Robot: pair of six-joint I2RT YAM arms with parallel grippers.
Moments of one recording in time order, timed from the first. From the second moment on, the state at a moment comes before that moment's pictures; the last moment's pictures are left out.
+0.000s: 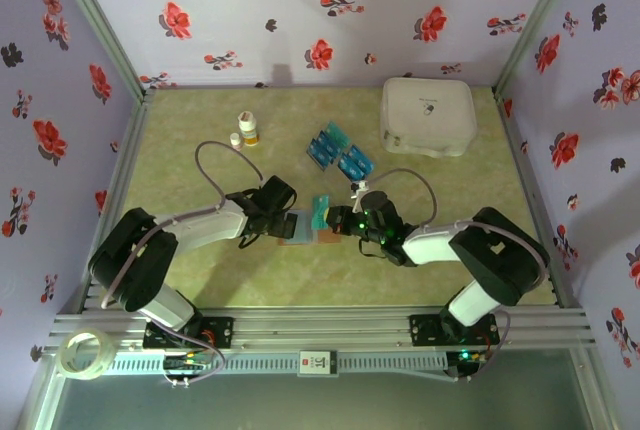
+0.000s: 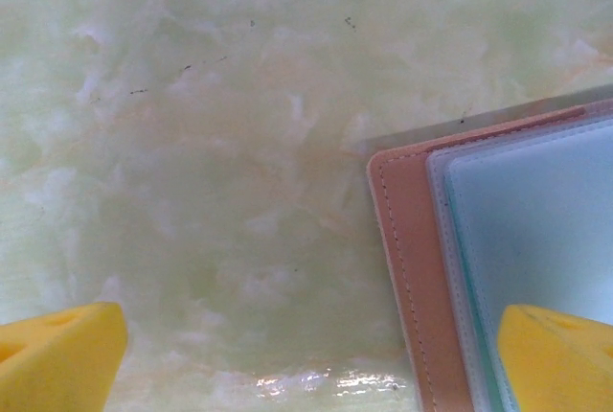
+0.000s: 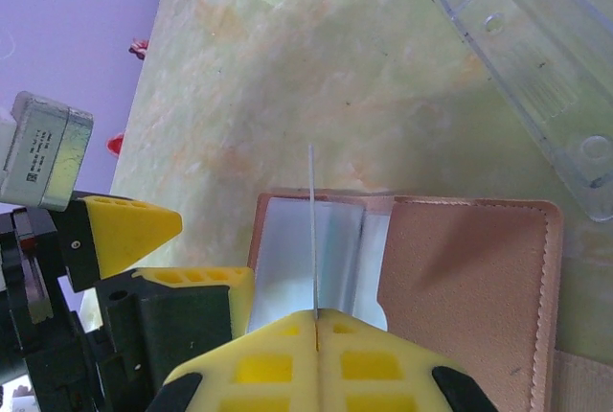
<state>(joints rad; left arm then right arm) -0.75 1.55 0.82 -0.46 -0.30 -0.45 0.76 1.57 0.46 0.65 -0.22 0.88</state>
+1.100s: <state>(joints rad) -0.75 1.57 0.82 -0.46 -0.35 -0.47 0.76 1.68 0.45 0.78 -0.24 0.93</state>
